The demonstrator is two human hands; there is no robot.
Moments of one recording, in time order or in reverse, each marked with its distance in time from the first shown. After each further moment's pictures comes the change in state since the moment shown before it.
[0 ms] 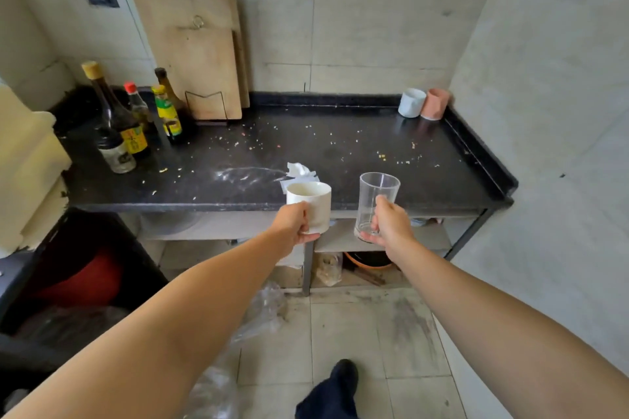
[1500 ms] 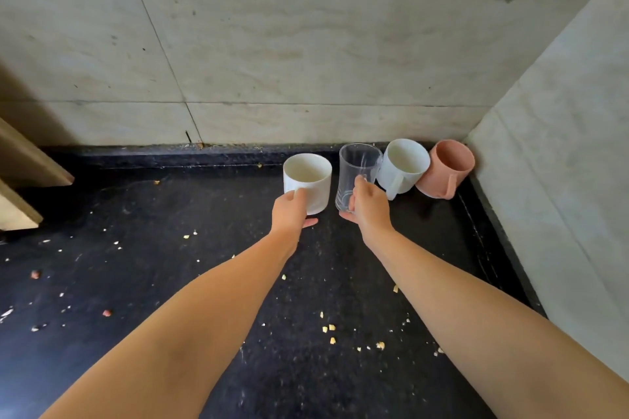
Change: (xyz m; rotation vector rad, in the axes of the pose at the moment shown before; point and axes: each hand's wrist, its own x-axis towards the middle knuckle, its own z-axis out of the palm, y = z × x) left_hand 0.517 0.204 0.289 0.113 0.134 0.015; right_hand 0.592 -0.206 0.044 -0.087 0.010 0.026
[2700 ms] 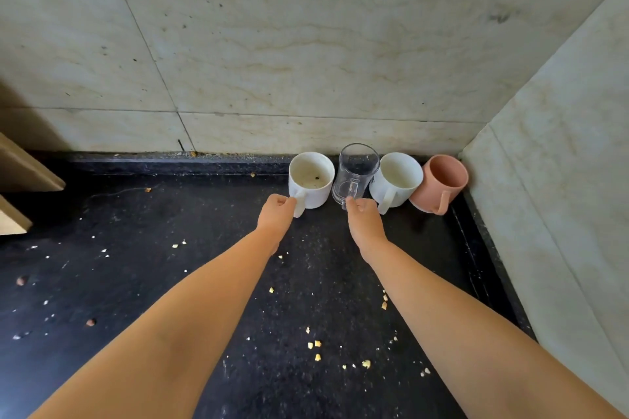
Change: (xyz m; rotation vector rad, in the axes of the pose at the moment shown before) left_hand 0.034 0.006 -0.003 0.379 0.016 0.036; right_hand 0.016 0.001 -0.015 -0.395 -0.015 -0.033
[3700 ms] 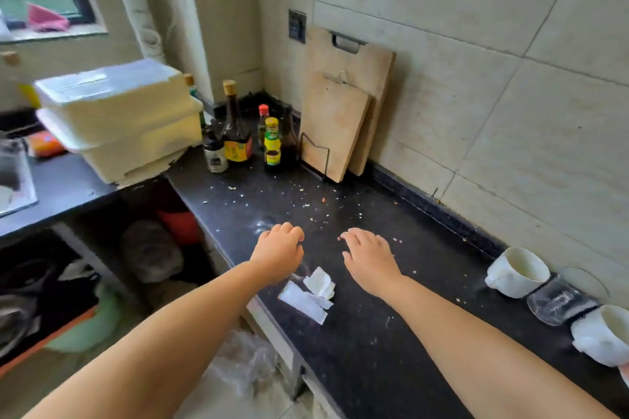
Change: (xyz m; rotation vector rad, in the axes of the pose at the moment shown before) left_hand -0.319 -0.206 -0.235 0.708 0.678 0.015; right_hand -0.301 -0.023 0.152 -1.118 -0.562 -1.495
